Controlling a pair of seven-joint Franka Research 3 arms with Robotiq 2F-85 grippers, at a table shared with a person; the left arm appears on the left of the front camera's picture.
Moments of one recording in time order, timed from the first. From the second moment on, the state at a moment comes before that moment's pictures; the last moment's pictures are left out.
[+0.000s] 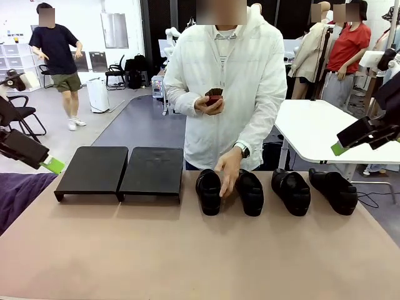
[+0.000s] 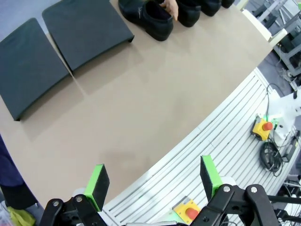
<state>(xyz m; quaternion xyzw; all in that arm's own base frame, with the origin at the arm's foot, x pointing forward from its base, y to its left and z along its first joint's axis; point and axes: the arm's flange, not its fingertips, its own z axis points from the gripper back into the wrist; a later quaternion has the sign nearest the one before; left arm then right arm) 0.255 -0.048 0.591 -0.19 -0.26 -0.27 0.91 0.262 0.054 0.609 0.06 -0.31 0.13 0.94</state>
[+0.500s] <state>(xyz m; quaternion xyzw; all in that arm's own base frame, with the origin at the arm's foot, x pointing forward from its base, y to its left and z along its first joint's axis) 0.255 -0.048 0.591 -0.19 -0.26 -0.27 0.91 0.338 0.060 0.569 -0.05 -0.25 0.14 0.96</state>
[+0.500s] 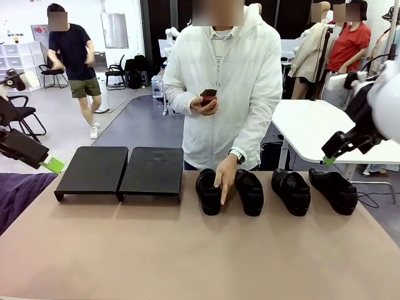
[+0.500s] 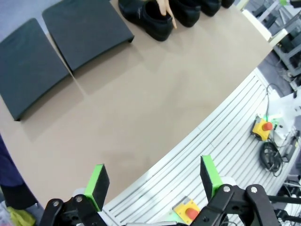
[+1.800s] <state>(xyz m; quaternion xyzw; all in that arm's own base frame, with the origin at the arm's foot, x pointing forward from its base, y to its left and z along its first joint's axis) 0.255 -0.048 0.592 -0.19 -0.26 -0.27 0.91 0.474 0.027 0.449 -0.06 -0.18 0.09 0.98</state>
